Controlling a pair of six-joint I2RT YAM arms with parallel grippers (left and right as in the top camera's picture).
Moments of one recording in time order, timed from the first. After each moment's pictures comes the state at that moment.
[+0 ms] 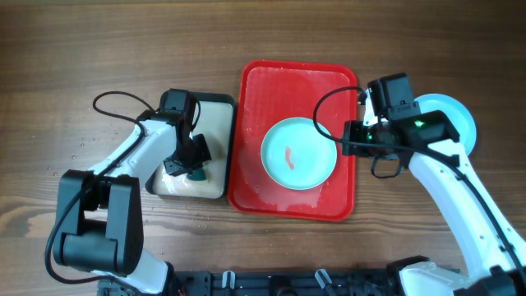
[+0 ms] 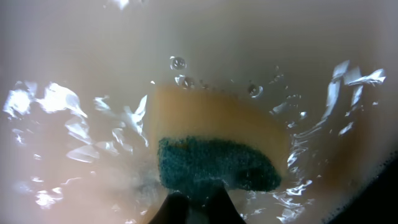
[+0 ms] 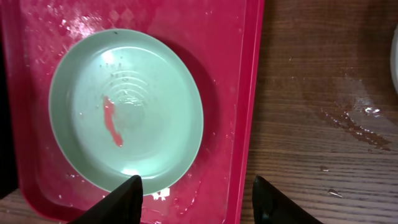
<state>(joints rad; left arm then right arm) -0.16 1.74 0.97 -0.78 0.06 -0.49 0.24 1.39 1.09 -0.94 -0.09 0.32</state>
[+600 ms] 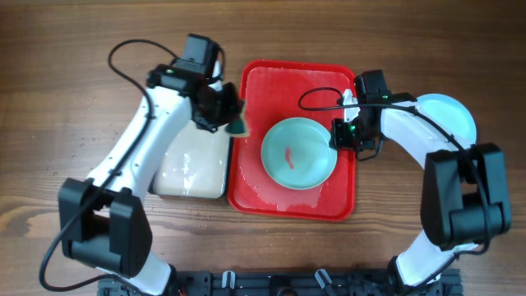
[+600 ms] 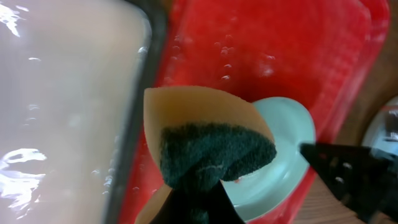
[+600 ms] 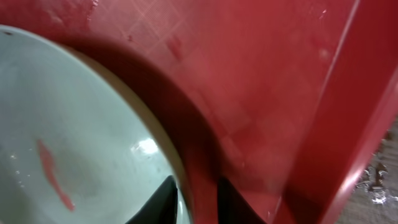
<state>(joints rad) -0.31 1.75 1.41 -0.91 0.29 -0.59 0.16 1.86 1.09 -0.68 -0.31 0.17</state>
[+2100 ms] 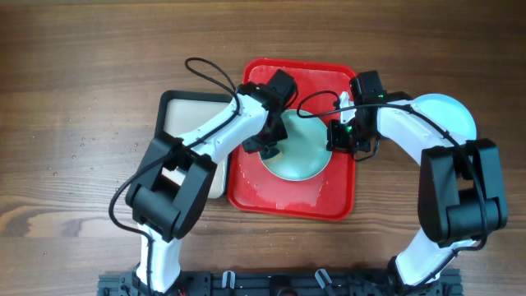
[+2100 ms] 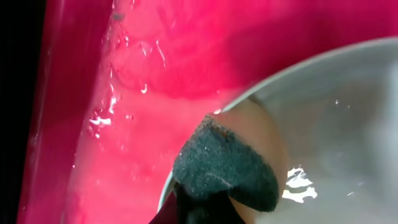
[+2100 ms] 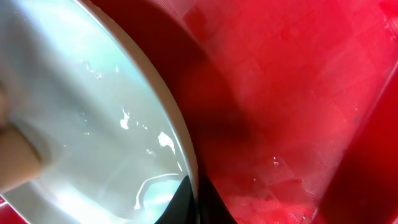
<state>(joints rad) -0.60 2.06 1.47 -0.89 -0.01 -0.90 0.17 1.88 1.10 -0.70 -0.35 0.20</state>
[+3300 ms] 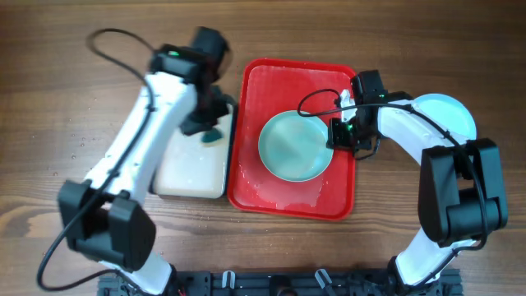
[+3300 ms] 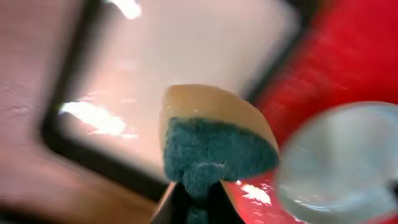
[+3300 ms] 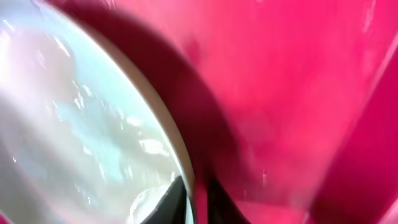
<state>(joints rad) -0.31 1.78 1.62 -1.37 -0.09 -0.76 0.17 1.89 1.10 -0.65 -0.33 0.19</state>
